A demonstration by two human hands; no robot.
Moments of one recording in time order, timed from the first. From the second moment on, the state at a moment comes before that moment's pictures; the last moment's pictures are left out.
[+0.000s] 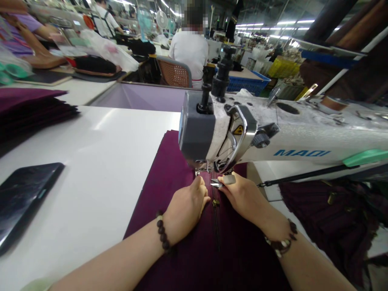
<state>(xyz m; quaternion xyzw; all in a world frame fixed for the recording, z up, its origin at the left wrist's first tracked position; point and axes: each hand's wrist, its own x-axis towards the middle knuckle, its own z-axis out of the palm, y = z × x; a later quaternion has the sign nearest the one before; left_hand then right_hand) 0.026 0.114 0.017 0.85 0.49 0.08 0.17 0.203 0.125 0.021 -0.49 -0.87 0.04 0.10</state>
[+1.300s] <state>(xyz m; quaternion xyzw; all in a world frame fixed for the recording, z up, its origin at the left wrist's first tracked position) 0.030 0.116 0.021 0.86 0.49 0.03 0.15 0.202 0.124 0.012 -0.46 -0.88 0.03 0.15</state>
